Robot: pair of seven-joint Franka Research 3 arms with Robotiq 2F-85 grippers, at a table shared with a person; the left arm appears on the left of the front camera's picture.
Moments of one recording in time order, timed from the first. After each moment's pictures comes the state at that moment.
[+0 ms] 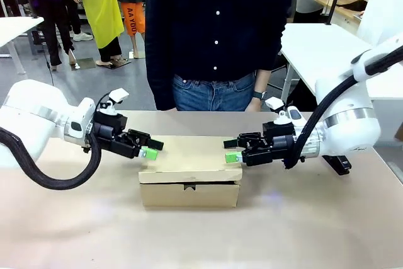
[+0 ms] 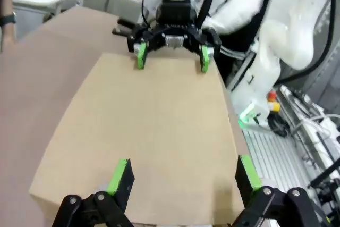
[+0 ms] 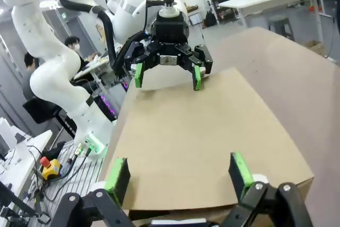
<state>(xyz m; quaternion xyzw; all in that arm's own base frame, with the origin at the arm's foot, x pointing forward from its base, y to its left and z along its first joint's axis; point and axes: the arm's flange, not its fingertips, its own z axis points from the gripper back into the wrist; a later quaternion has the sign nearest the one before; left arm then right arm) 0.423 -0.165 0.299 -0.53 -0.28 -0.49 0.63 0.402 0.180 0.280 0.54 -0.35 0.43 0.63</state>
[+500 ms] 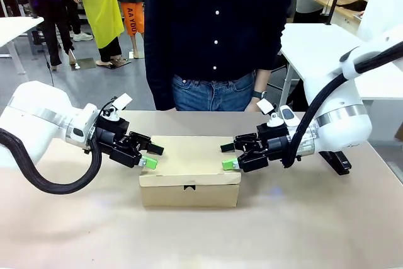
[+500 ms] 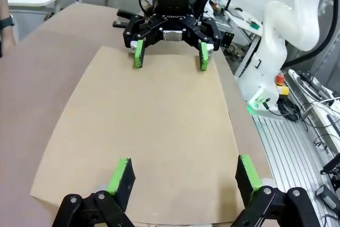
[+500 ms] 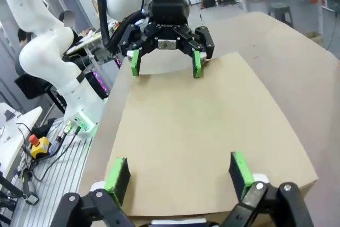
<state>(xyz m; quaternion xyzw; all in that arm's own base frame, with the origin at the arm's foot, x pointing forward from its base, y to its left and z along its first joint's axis) 0.423 -0.167 0.296 -0.50 -0.30 -0.52 0.62 0.404 0.188 0.280 0.50 -0.34 0.48 0.64</state>
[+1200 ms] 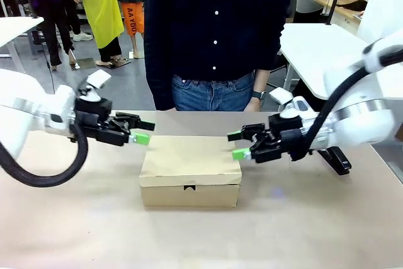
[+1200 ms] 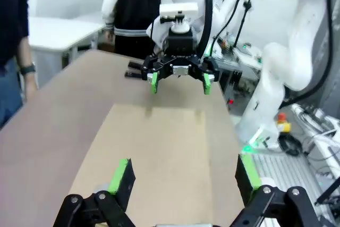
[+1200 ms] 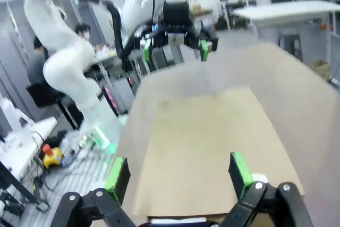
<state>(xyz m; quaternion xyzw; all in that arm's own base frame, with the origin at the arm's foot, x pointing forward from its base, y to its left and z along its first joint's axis) 0.401 -0.140 0.363 -0.52 -0.38 -0.48 0.60 0.393 0.158 0.321 0.54 -0.38 0.46 0.59</state>
